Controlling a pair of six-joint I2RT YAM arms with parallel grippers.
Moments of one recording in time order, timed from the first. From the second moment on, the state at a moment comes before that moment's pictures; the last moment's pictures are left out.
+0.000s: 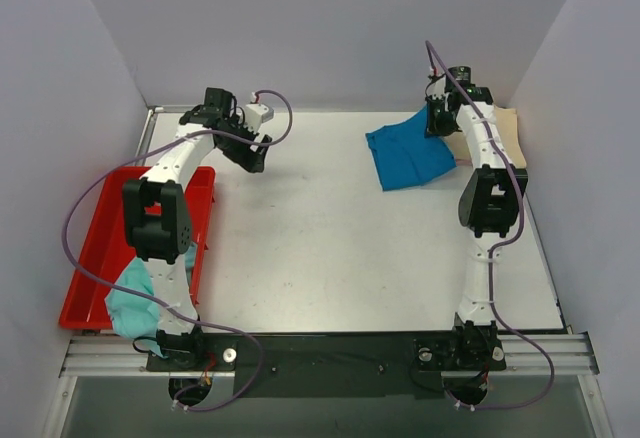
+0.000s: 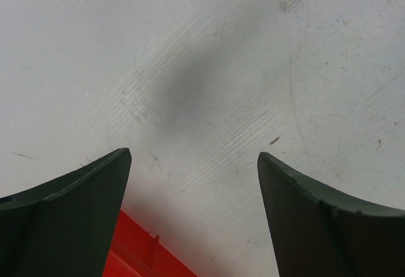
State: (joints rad) left arm -0.16 2.02 1.78 -0.76 0.35 0.44; right arm 0.00 2.35 2.24 -0.87 -0.13 -0.04
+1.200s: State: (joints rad) left arm -0.18 1.98 1.74 -0.74 0.28 0.50; right arm -0.03 2.29 2.43 -0.70 0.28 -0.46
